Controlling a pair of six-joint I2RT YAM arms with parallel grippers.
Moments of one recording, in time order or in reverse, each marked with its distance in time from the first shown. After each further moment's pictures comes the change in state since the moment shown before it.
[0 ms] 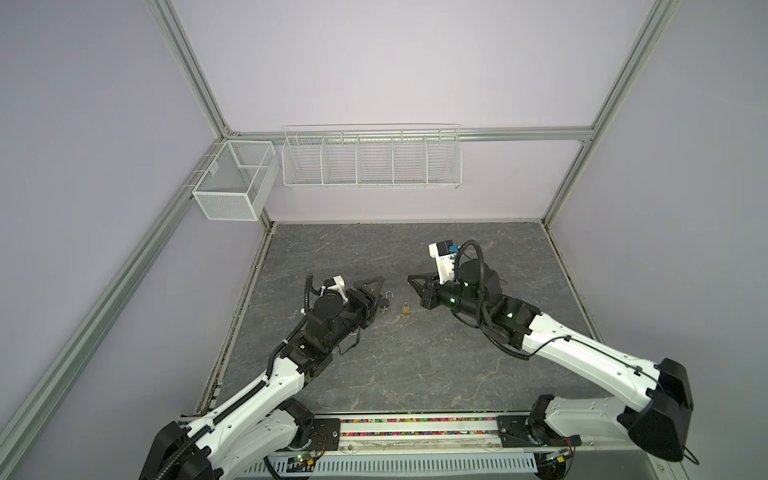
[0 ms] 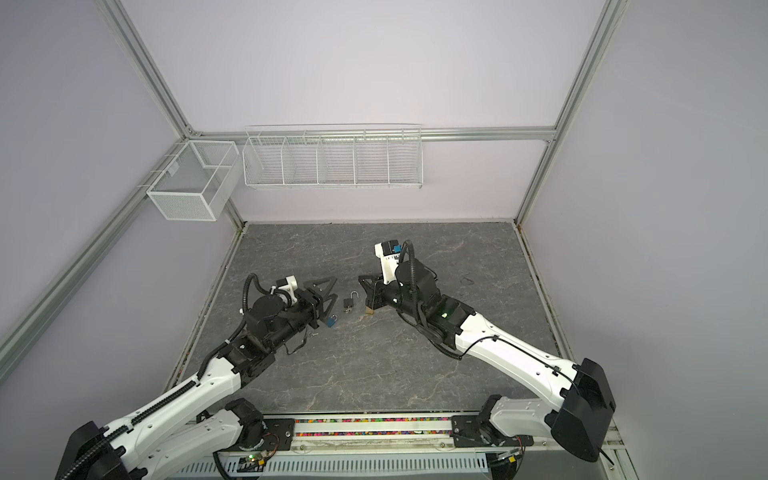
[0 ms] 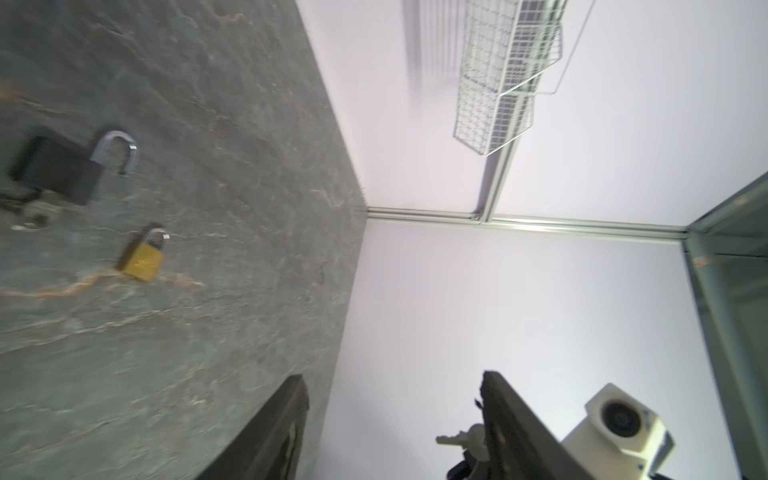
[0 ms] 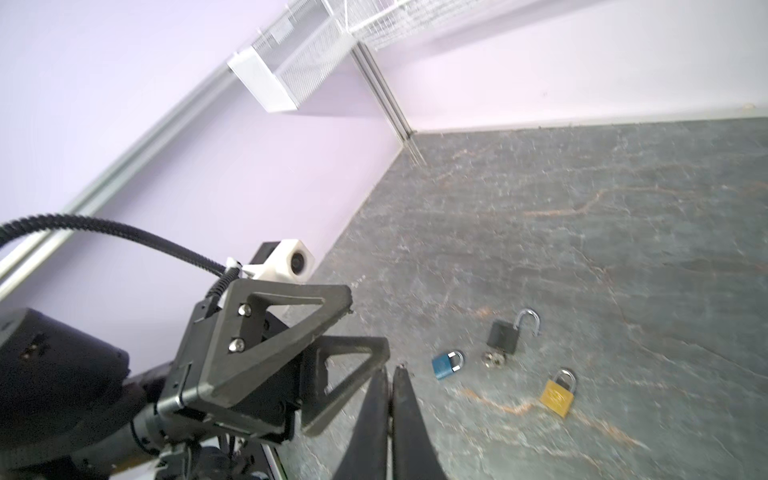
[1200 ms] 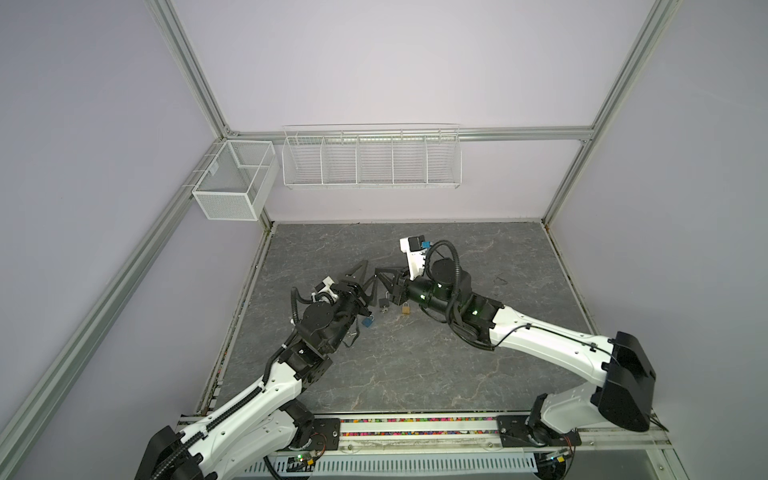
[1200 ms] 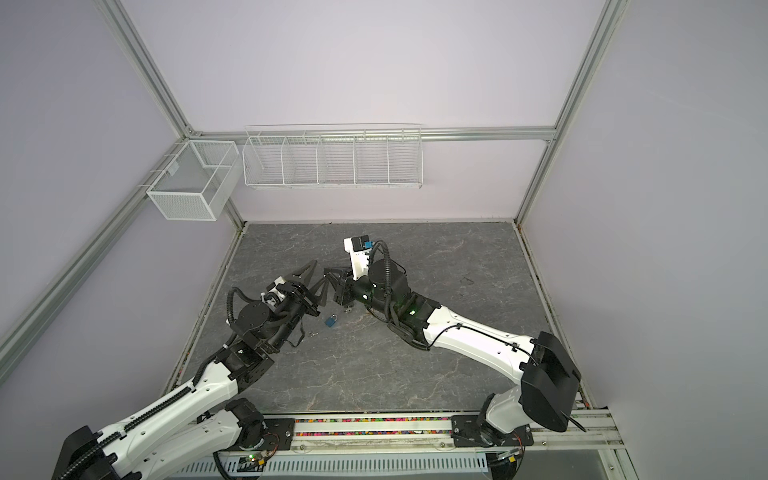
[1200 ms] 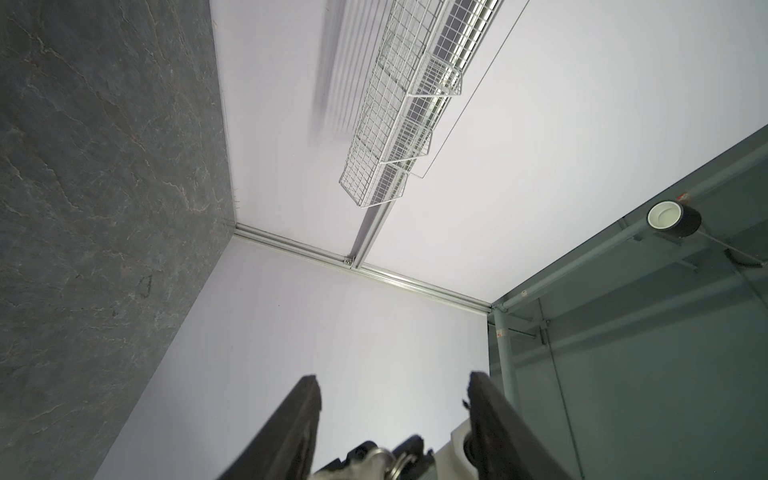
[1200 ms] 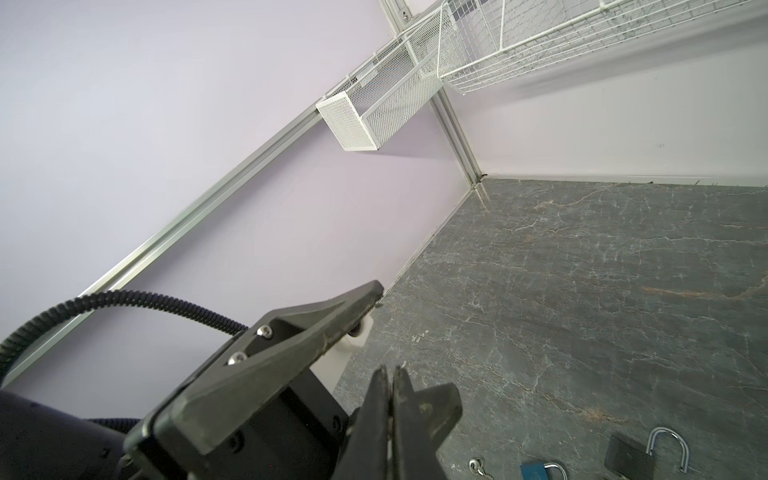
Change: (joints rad) left arm -0.034 -0.058 -0.030 0.194 -0.222 -0.344; right arm 0.101 0.197 0.092 0.269 0.005 0.006
